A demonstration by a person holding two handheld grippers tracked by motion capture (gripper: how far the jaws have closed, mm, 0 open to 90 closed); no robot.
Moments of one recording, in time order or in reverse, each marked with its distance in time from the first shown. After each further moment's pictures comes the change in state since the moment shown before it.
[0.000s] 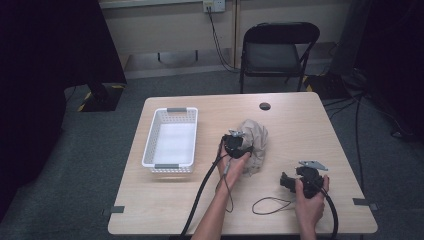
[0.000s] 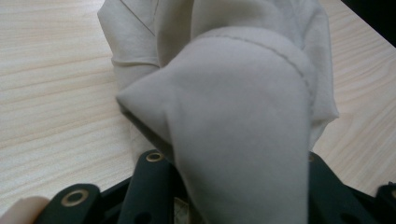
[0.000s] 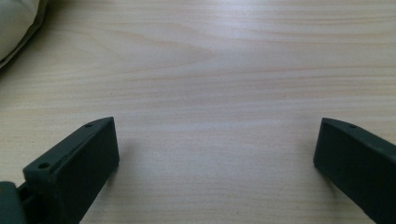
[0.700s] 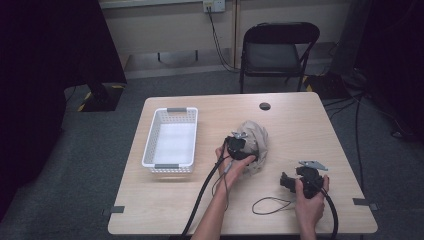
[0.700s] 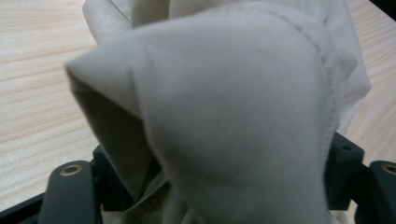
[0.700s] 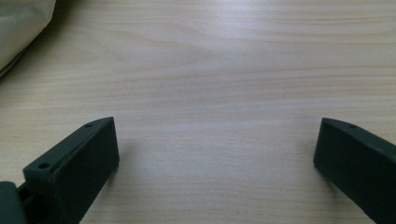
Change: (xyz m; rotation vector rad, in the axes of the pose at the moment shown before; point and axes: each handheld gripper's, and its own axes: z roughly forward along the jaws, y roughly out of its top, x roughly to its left) left arm -0.003 -0.006 0.013 0.018 0.003 0.030; right arm 0.000 0.000 0.000 0.000 0.000 0.000
